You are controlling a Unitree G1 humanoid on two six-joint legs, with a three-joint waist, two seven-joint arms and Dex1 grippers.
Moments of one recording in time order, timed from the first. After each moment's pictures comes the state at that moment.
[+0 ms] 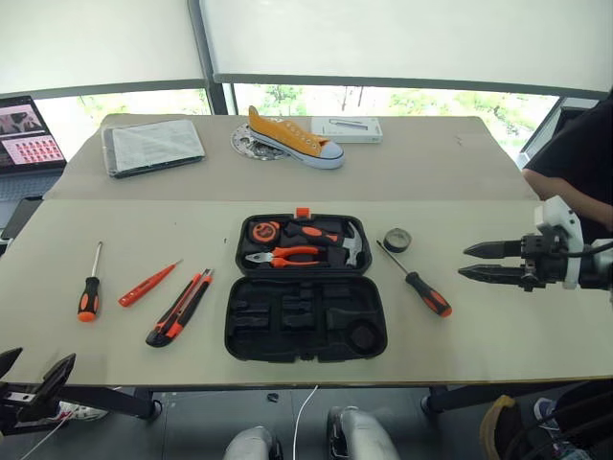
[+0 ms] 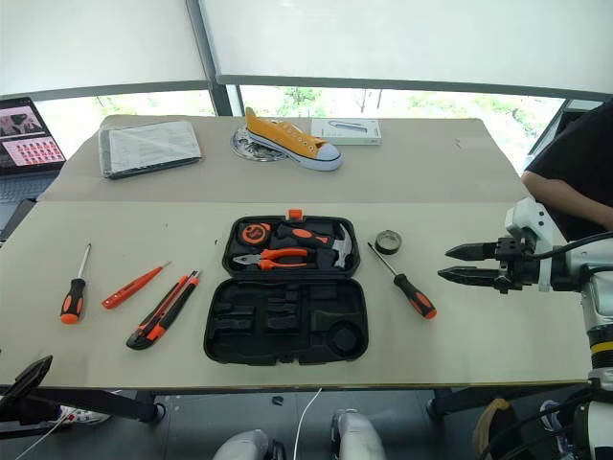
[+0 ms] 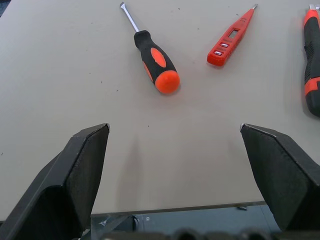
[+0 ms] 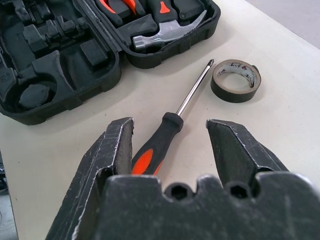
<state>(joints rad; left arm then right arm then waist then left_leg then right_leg) 0.61 0.59 0.88 -0.25 -0.54 0.35 -0.73 -0.54 -1.00 -0.10 0.45 0.37 0.26 1.48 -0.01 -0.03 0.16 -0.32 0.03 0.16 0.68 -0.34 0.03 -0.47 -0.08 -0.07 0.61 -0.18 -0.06</state>
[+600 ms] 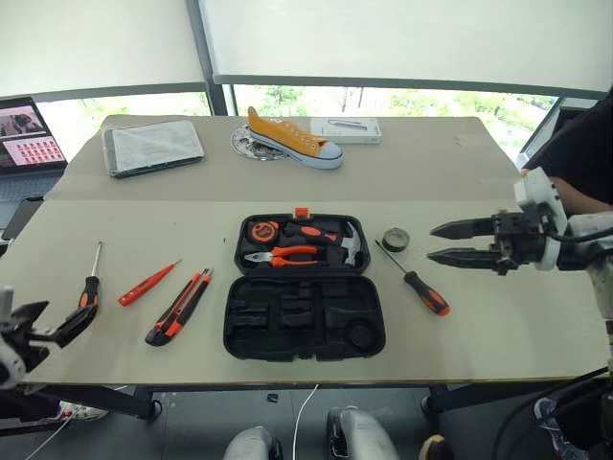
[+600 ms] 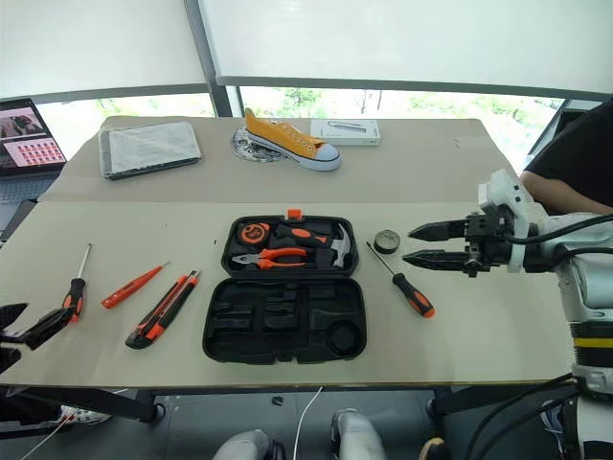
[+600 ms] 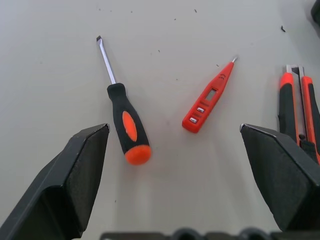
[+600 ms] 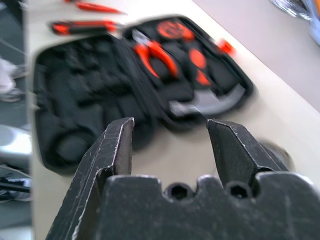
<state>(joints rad) 0.20 0.87 0.78 -0.25 -0.69 0.91 -0.48 -0.55 -0.92 -0.11 -0.05 0.56 0.52 1.39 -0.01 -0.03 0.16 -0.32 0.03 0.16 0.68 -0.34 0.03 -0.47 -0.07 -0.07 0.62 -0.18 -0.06</state>
